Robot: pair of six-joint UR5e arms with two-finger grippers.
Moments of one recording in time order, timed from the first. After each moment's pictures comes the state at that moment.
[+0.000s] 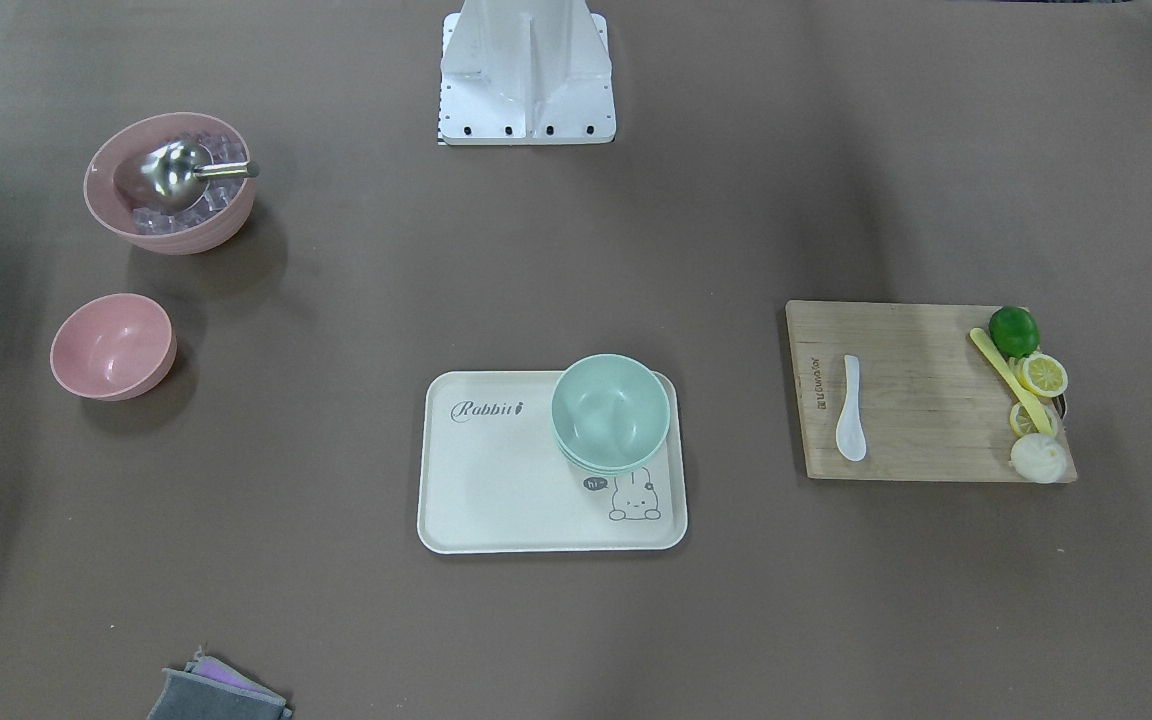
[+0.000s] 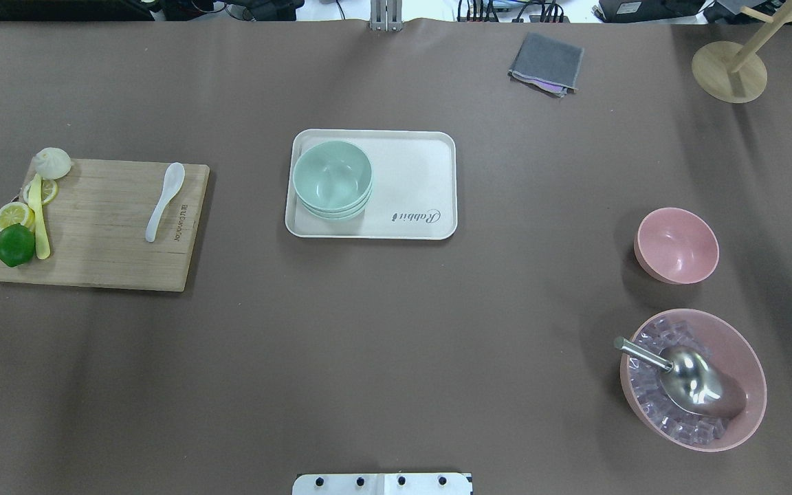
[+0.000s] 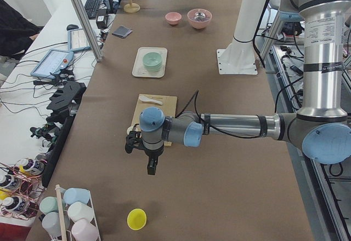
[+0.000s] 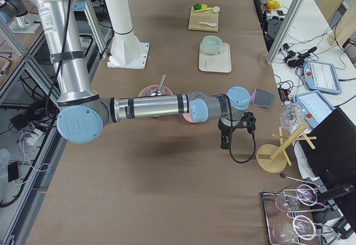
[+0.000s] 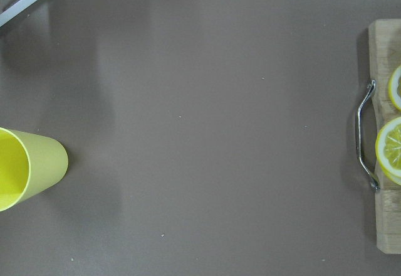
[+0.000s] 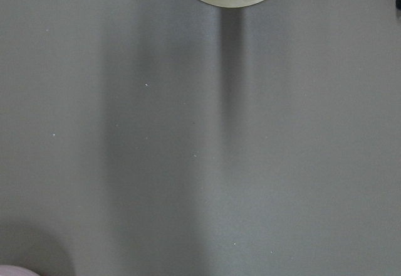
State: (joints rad) left arm -1.48 -1.49 -1.64 -1.74 -2.28 -0.10; right arm 1.41 -1.37 1.48 -1.50 2.36 0.24
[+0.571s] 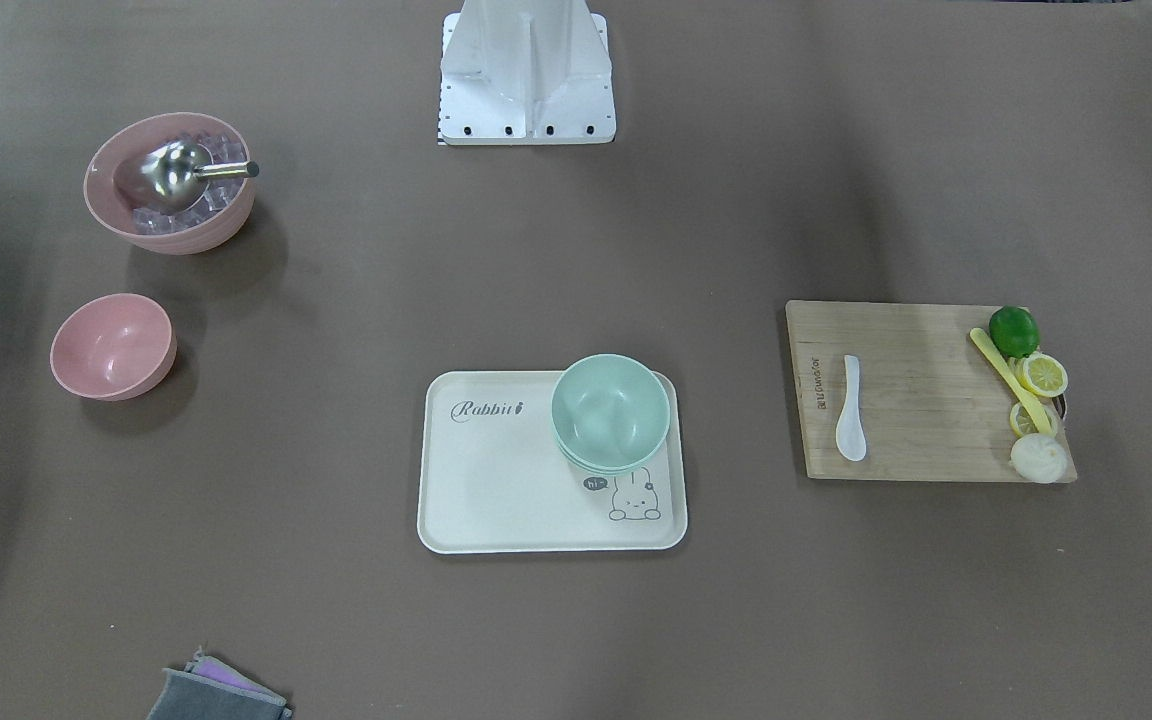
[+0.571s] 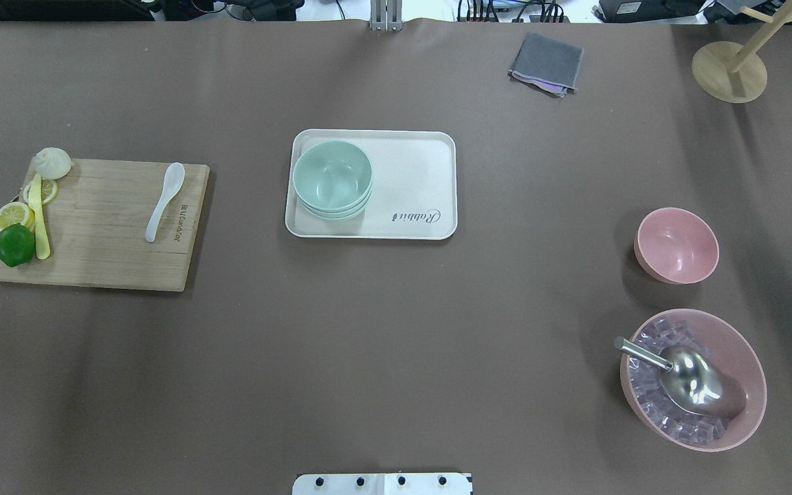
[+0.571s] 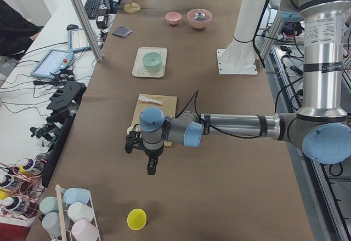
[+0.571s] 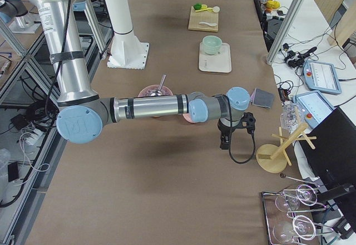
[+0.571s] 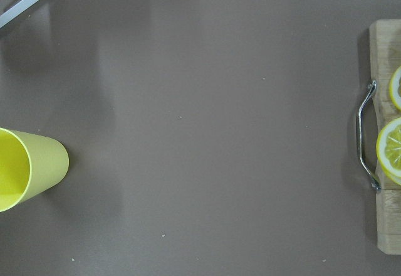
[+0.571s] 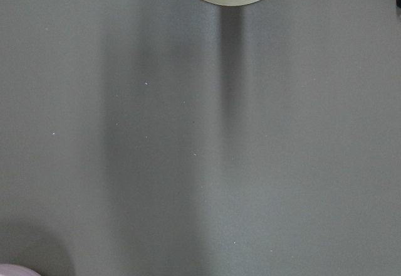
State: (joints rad) left arm -1.48 -1.49 -1.64 -1.74 -2.27 -0.10; right arm 1.41 -1.37 1.48 -1.50 2.36 0.24
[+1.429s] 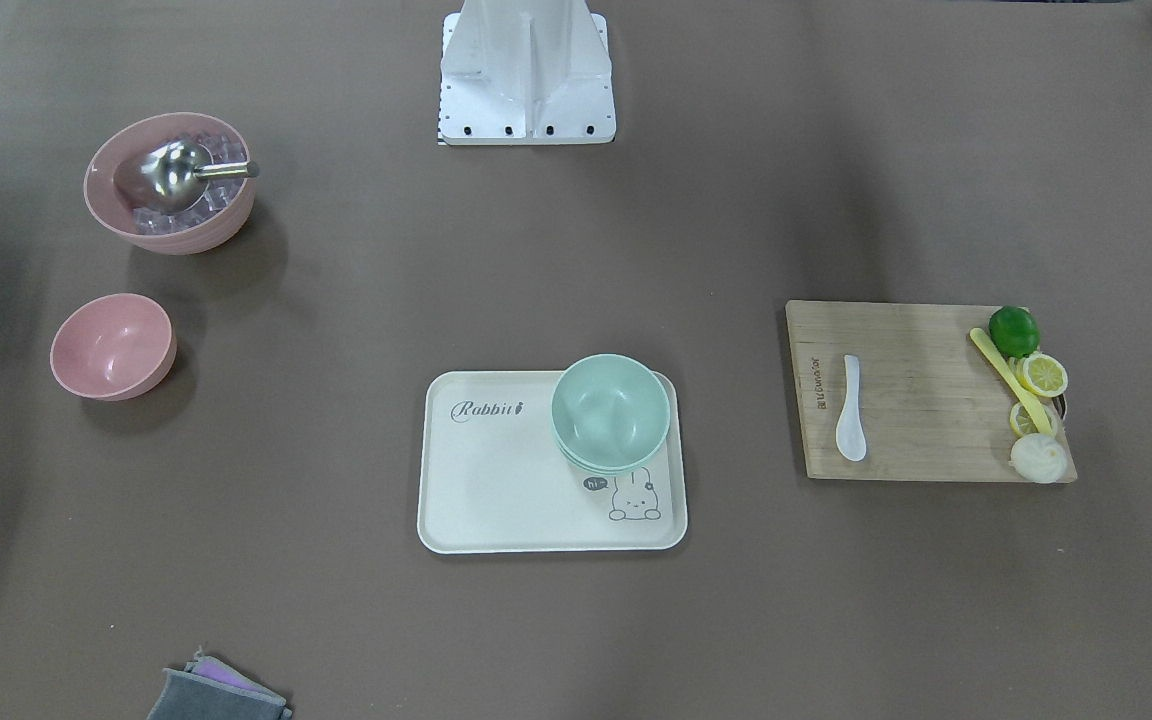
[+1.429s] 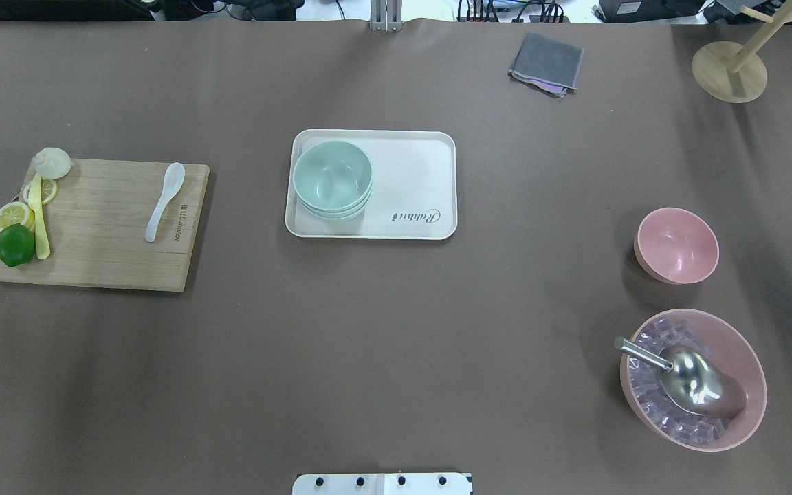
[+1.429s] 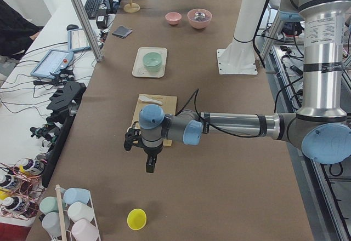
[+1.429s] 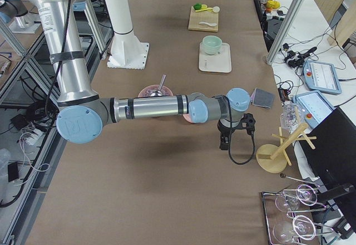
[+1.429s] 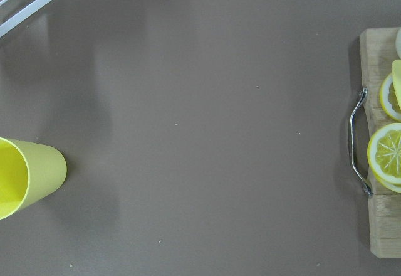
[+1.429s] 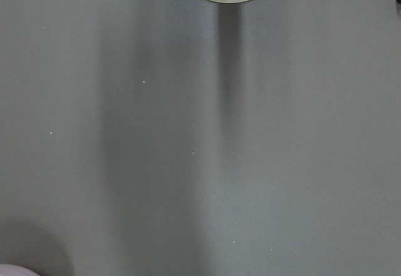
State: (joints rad) left arm -1.49 -1.49 -1.66 -1.75 -2.28 -0.10; right arm 1.41 -1.37 1.47 -1.50 2.36 0.24
